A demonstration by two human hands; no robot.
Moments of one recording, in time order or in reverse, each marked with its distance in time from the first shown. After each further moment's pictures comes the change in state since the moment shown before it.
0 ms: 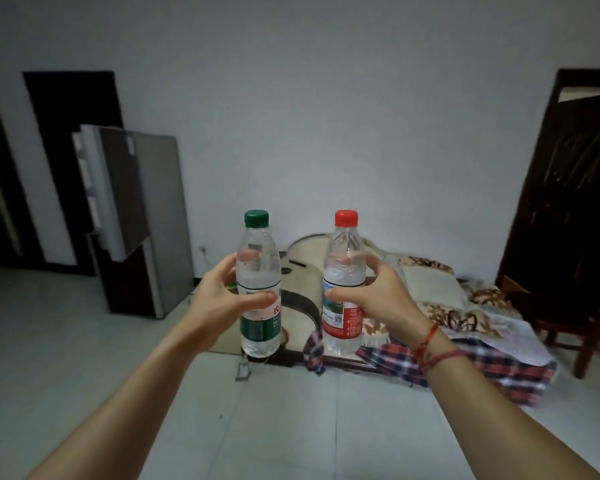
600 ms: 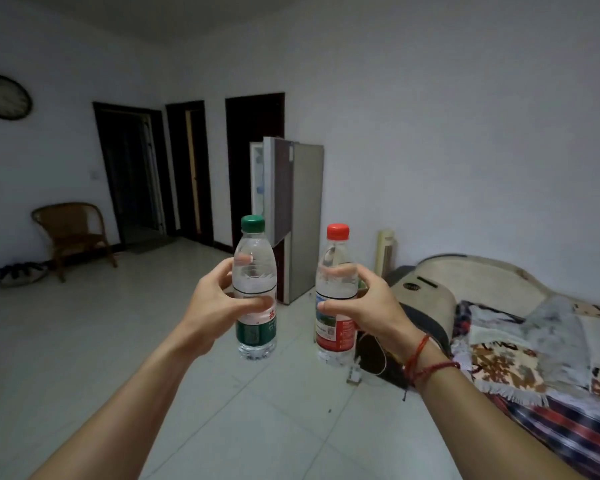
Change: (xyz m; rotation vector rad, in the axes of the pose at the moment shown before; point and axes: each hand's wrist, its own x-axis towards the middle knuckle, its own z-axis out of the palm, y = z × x) left_hand -0.151 0.019 -0.213 0.160 0.490 -0.044; right_hand -0.024 -0.068 0.252 0.127 -0.463 -0.155
